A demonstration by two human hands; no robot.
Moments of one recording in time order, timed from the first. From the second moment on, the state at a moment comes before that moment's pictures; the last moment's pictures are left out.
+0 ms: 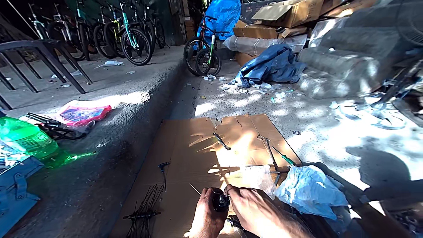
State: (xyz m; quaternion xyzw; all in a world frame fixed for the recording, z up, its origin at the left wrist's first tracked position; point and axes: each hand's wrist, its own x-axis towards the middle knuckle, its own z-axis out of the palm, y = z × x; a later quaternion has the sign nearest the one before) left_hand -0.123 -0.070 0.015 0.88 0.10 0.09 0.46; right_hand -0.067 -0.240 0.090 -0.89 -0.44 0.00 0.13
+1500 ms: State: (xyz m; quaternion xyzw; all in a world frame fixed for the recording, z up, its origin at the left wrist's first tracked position) left_hand -0.124 -0.069 0.012 0.89 0.10 0.12 0.42; right_hand -0.054 -0.242 0.073 -0.82 -0.44 -0.04 0.38
